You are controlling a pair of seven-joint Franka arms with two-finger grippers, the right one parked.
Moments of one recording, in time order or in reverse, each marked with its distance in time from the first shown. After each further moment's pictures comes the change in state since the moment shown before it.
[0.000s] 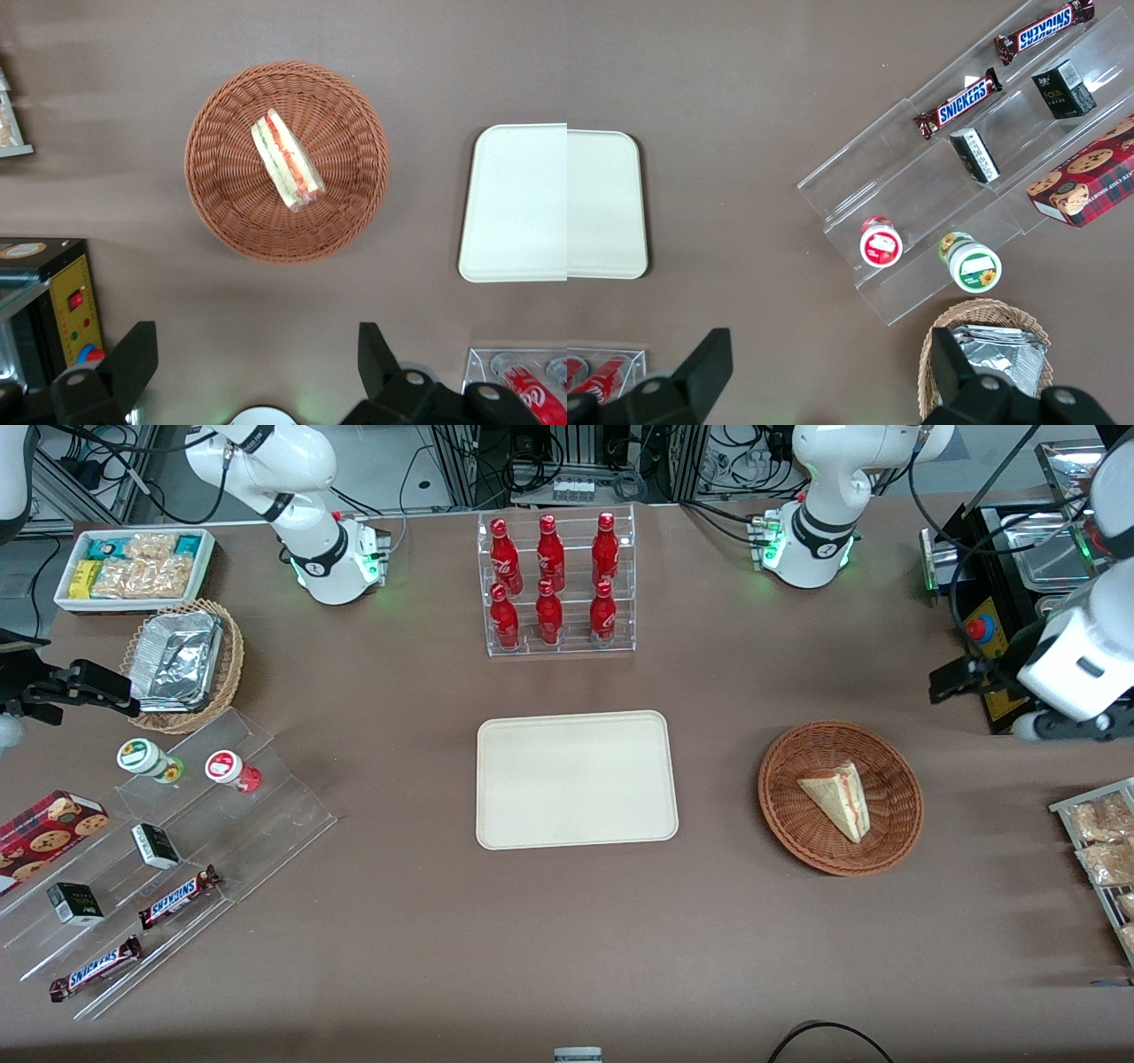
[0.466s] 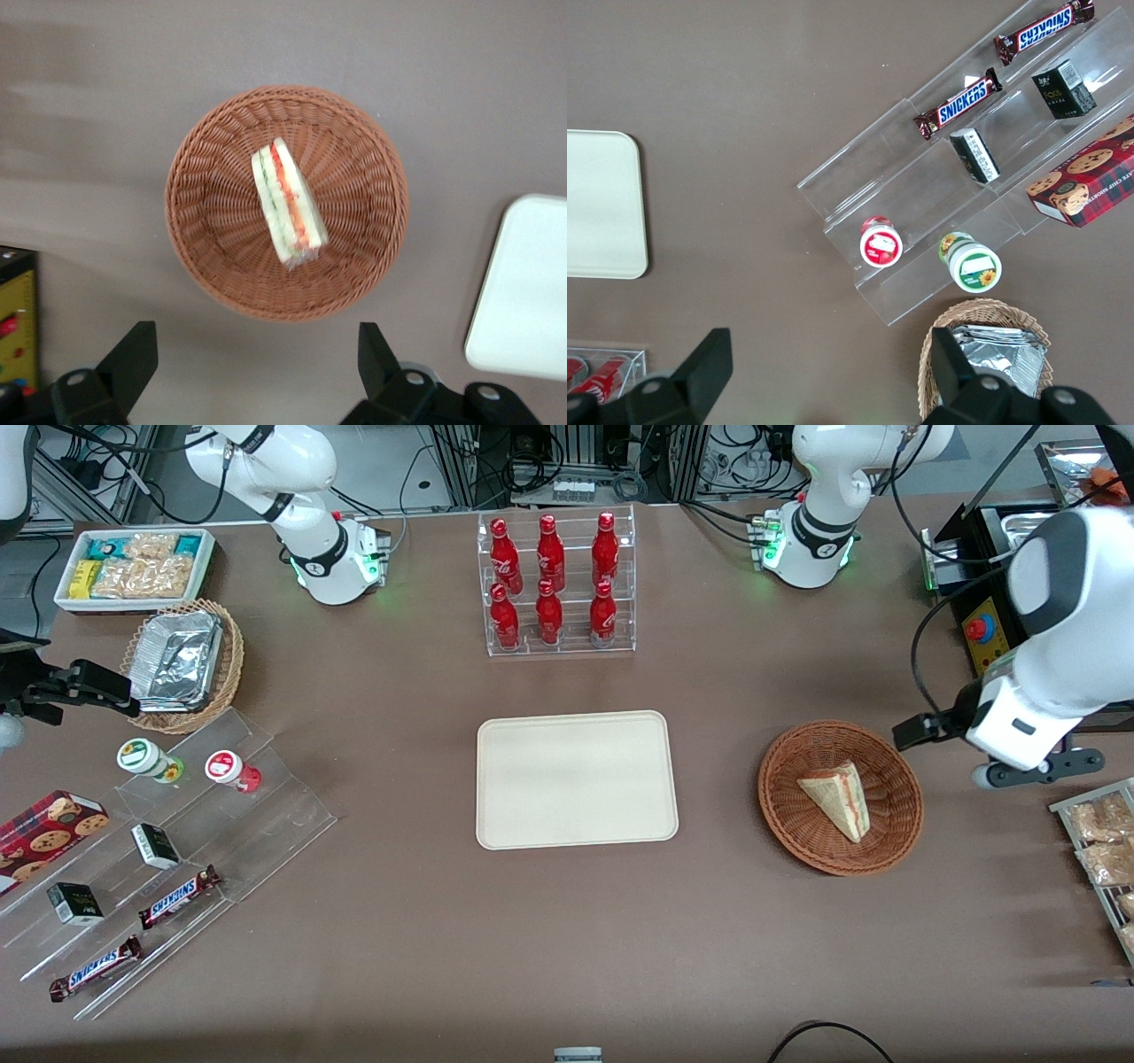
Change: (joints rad) arm 0.001 -0.001 -0.007 -0.252 0.000 0.315 -0.204
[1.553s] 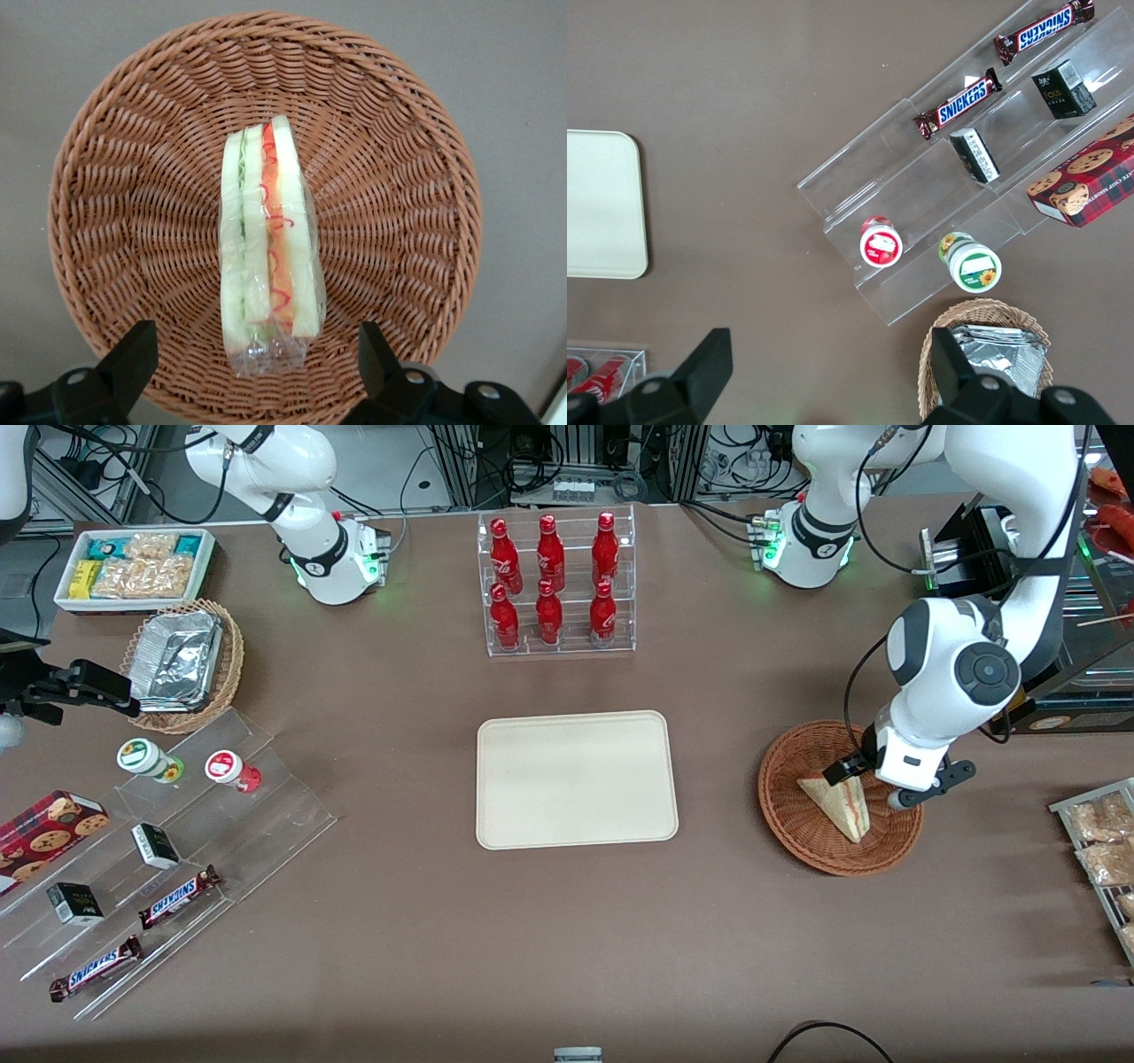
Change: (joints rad) arm -0.023 0.088 -0.012 -0.381 0.014 0.527 -0.256
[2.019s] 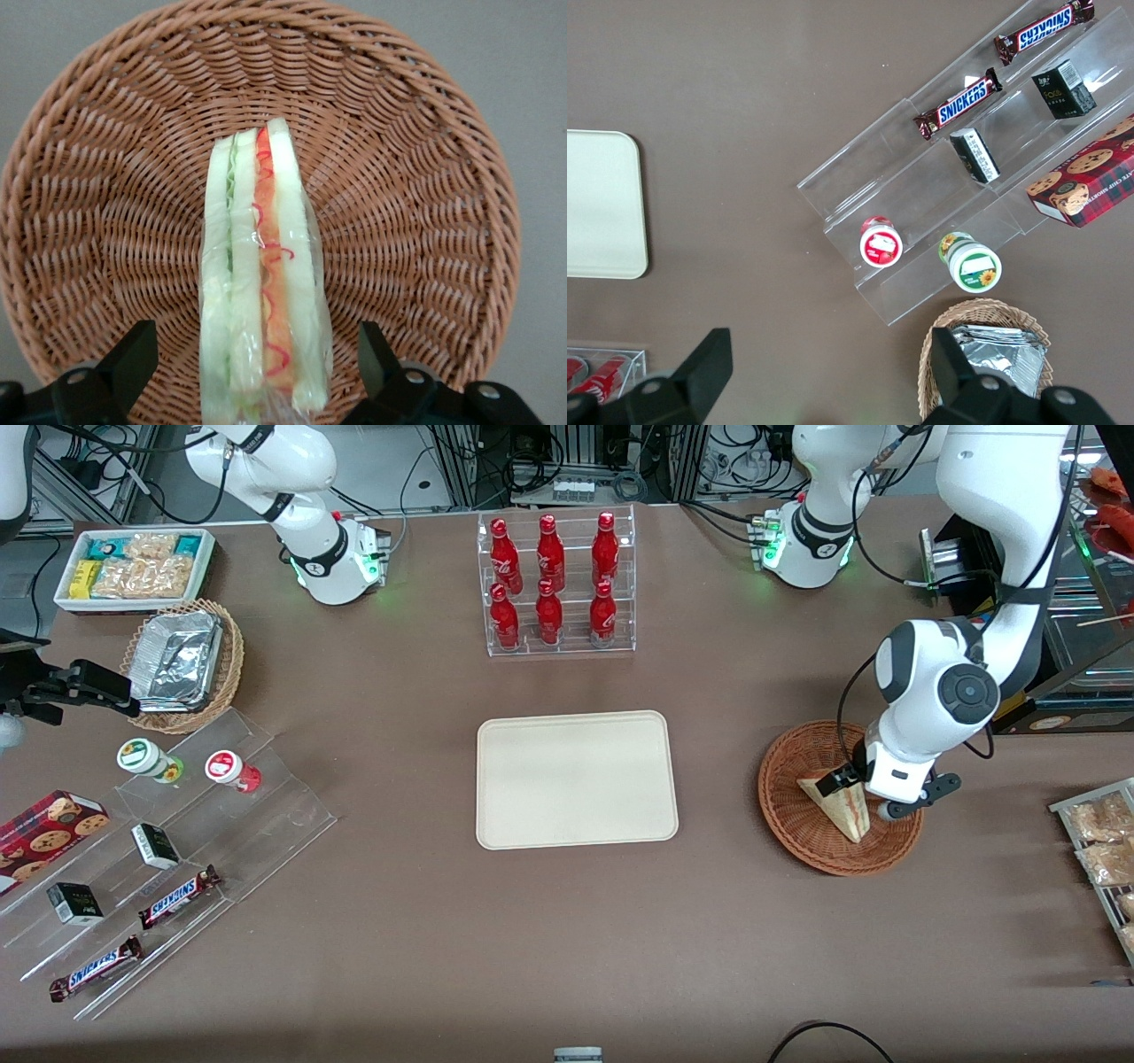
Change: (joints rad) arm 0.002 0.084 0.005 -0.014 0.001 0.108 -0.002
